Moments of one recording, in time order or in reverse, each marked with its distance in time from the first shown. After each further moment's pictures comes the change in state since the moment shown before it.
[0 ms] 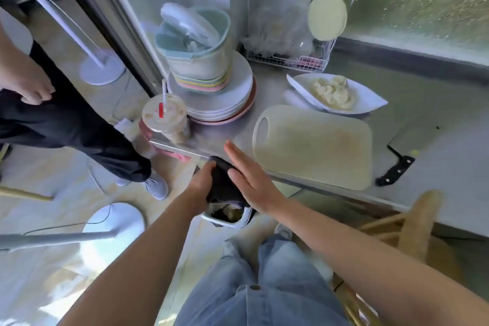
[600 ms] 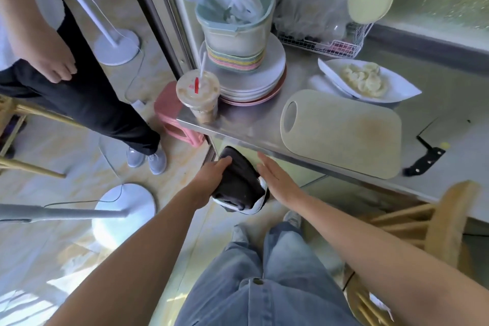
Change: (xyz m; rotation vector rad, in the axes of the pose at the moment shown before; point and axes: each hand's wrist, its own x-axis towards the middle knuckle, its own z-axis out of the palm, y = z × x) left_hand 0.001 -0.019 -0.063 0.253 -0.064 0.102; right_hand -0.015 0.005 0.040 0.143 -0.177 0.512
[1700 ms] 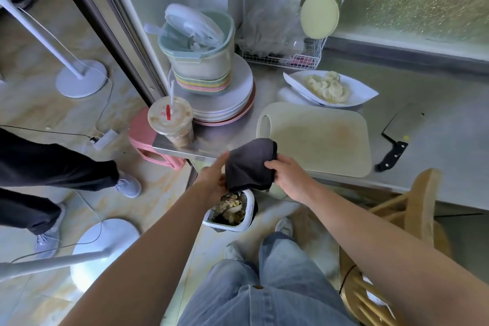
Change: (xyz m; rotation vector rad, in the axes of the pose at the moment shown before) left_hand 0.012 0.043 0.040 -0.348 -0.164 -0.083; right_hand 0.002 -0.008 -0.058 0.792 0.208 0.127
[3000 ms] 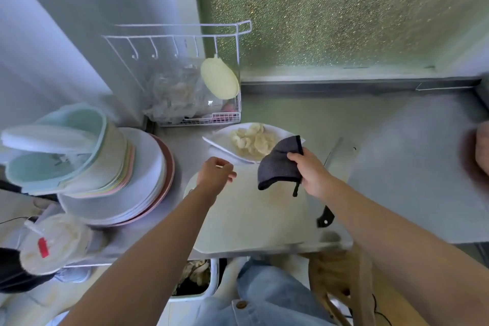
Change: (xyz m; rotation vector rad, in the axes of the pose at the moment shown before) left_hand 0.099 0.088 0.242 0.710 -0.021 0.345; right_hand 0.067 -0.138 -0.237 0.075 0.489 -0.035
